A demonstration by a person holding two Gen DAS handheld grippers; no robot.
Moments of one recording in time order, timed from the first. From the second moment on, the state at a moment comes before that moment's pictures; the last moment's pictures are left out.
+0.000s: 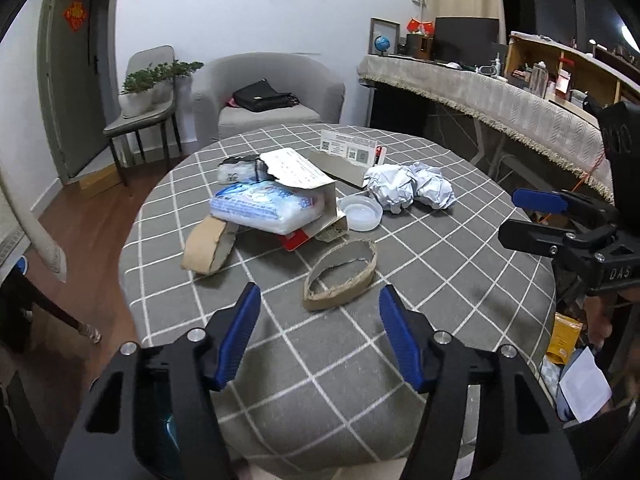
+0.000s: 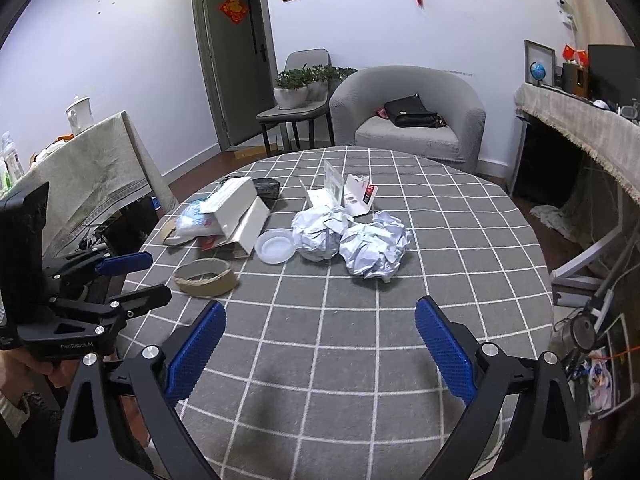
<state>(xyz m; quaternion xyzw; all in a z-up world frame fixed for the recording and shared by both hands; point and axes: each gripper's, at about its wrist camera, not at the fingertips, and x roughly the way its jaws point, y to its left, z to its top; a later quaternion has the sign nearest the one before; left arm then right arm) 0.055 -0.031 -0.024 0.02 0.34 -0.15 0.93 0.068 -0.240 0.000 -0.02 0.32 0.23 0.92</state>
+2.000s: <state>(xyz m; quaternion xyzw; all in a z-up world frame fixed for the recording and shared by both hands) 0.089 -0.031 -0.029 -0.01 0.37 -0.19 0.91 0.145 -0.232 -0.009 -0.01 0.39 0.17 0.90</state>
